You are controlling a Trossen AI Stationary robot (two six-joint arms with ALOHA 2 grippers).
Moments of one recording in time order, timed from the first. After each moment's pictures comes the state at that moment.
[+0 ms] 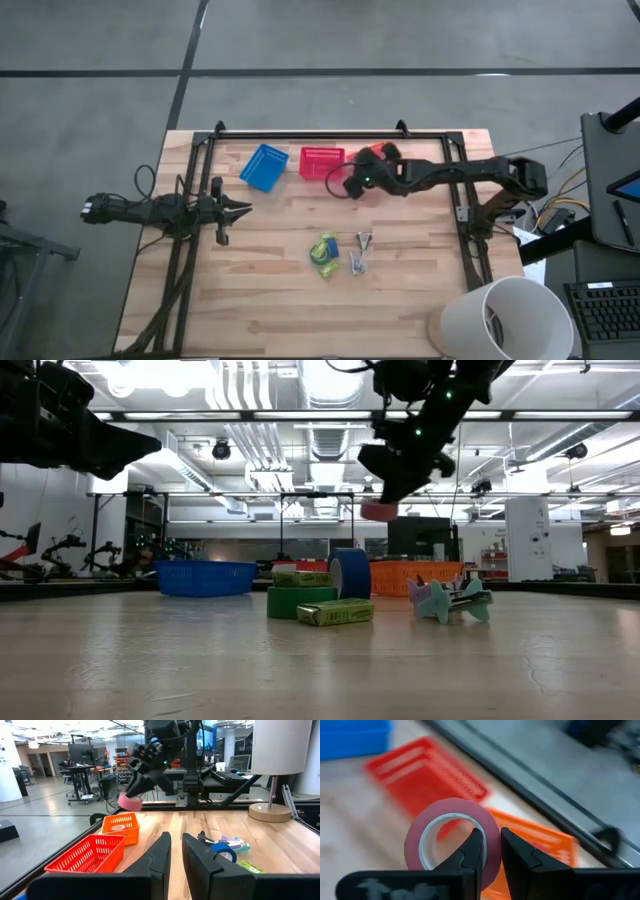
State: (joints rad) left arm -0.15 0.04 0.03 0.01 -0.32 0.07; right arm -0.18 1.55 1.08 -0.43 0.67 0.44
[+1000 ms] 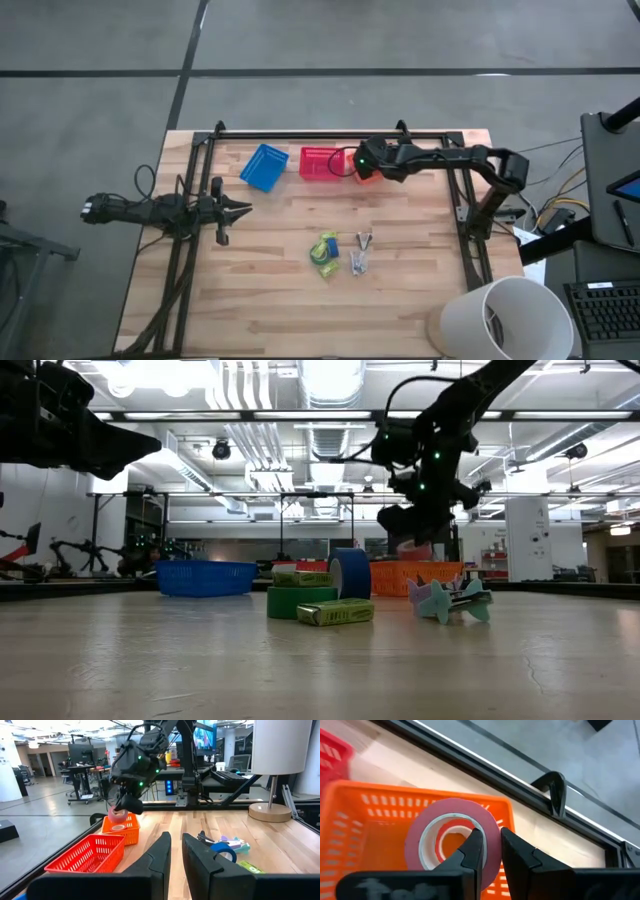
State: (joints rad) left arm -0.15 0.04 0.03 0.01 -0.32 0.07; right arm -0.40 1.71 1.07 -0.54 0.73 0.56
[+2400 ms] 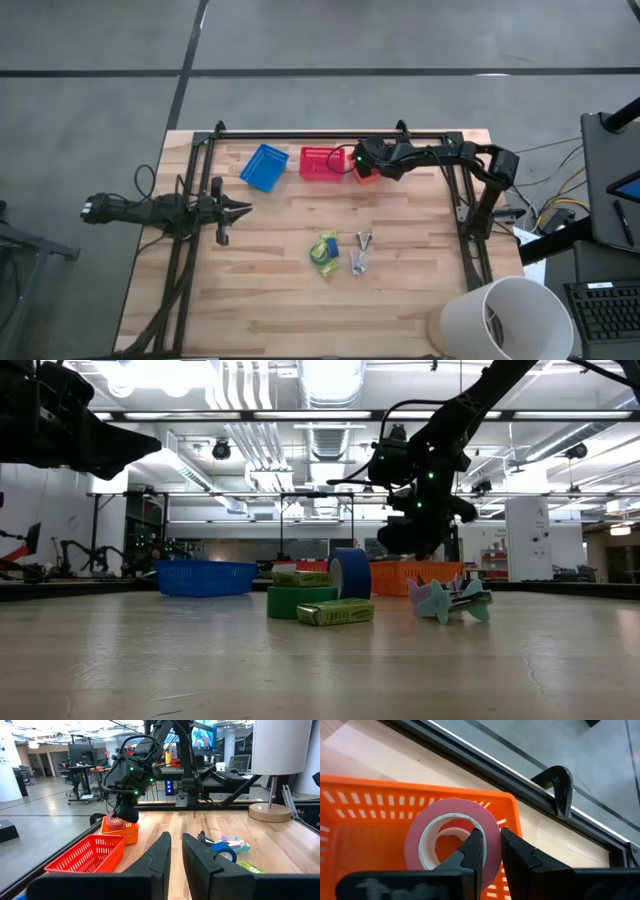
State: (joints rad) left arm -0.15 0.04 0.03 0.01 -0.32 0.07; right arm -0.44 1.79 1.07 -0.49 0.74 0.52
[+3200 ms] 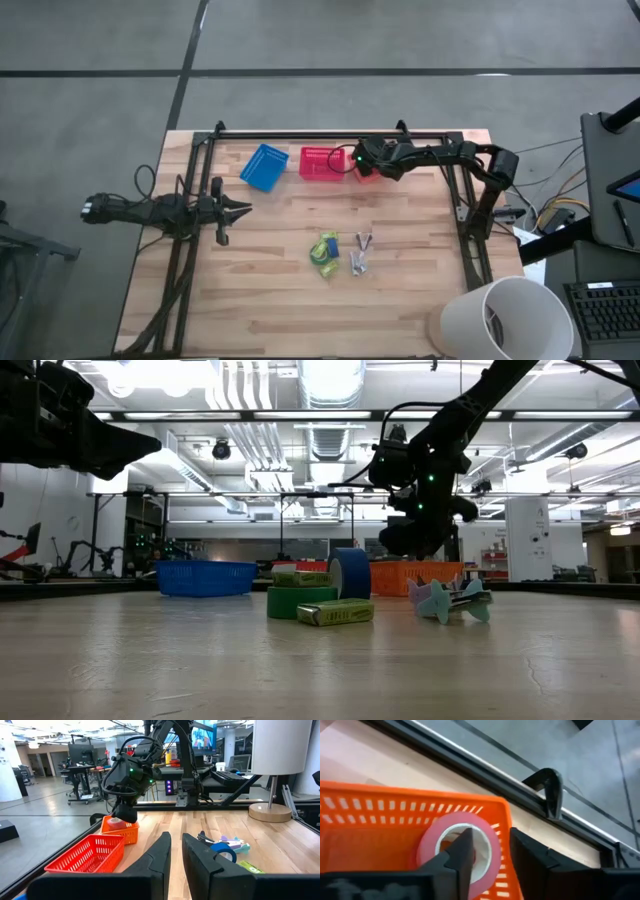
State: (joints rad) left arm -0.15 0.04 0.03 0.01 -0.32 0.07; right arm -0.45 1.79 1.06 -0.48 0.79 0.53
